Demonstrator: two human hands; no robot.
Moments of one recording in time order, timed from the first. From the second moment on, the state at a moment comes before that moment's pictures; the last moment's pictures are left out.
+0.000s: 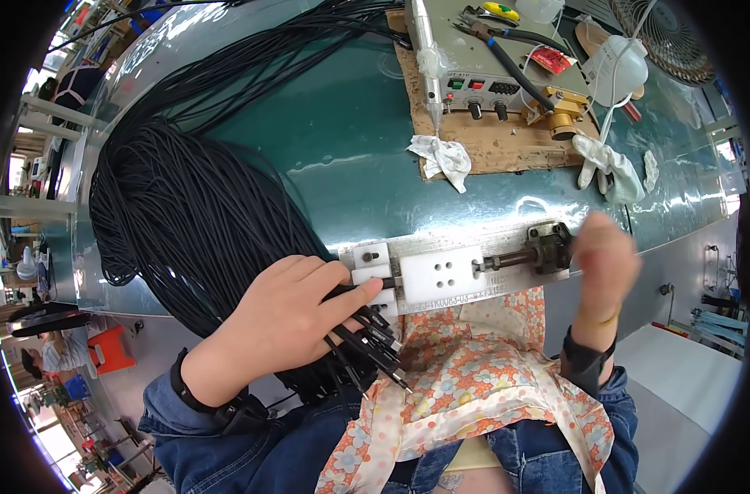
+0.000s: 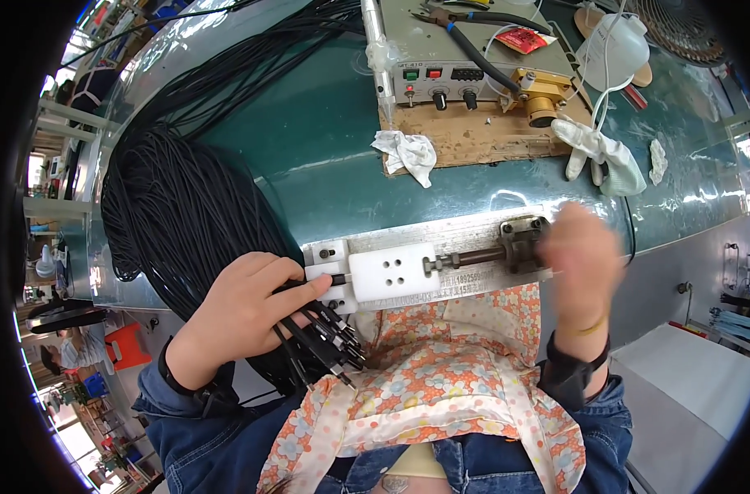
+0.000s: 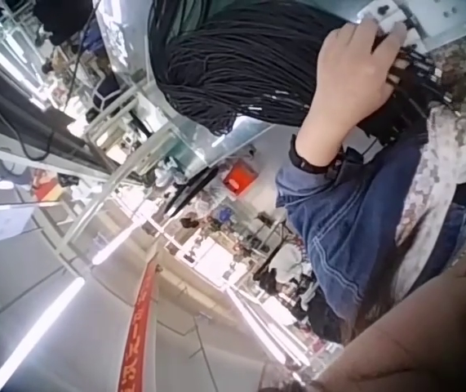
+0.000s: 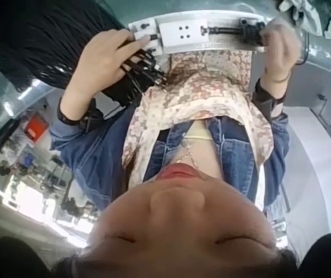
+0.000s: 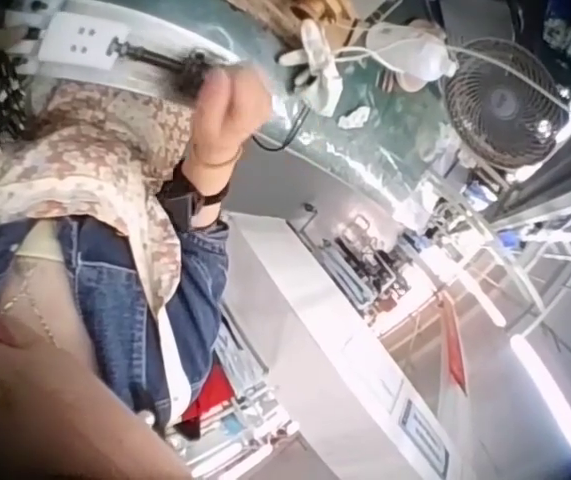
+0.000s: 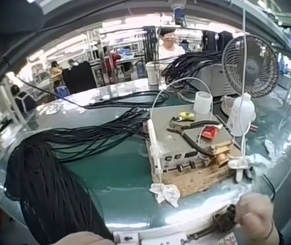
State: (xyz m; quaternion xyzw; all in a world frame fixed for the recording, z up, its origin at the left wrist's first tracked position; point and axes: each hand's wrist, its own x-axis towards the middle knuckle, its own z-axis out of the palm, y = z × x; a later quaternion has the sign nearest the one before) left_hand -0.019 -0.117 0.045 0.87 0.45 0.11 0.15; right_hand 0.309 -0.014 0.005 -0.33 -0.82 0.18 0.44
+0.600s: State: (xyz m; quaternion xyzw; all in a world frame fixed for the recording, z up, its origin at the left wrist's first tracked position) left_hand -0.021 -0.125 0.049 0.88 0.46 0.04 0.14; right_hand 0.319 -0.008 0.009 -0.27 -0.66 0.39 0.58
